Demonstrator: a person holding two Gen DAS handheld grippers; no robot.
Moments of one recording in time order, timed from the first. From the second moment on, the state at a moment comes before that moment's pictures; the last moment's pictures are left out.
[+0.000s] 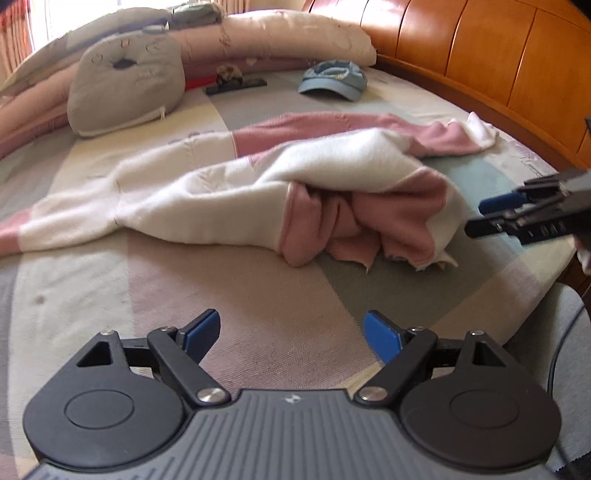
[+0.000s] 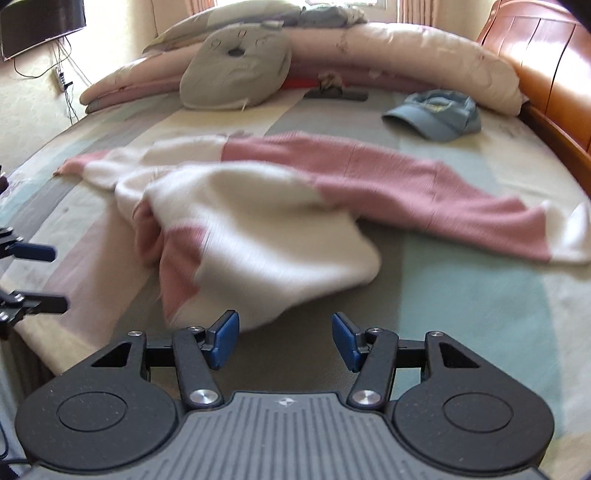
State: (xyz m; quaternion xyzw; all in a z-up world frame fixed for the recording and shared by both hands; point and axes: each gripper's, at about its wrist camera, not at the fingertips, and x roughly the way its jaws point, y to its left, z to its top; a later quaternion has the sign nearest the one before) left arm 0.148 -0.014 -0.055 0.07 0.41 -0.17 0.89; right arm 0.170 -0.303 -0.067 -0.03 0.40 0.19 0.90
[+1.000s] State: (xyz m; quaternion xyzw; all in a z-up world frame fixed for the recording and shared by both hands) left arm 0.388 0.010 -0.090 0.07 0.49 -0.22 0.84; right arm 0.388 -0.242 -0.090 -0.06 0.47 0.29 0.83
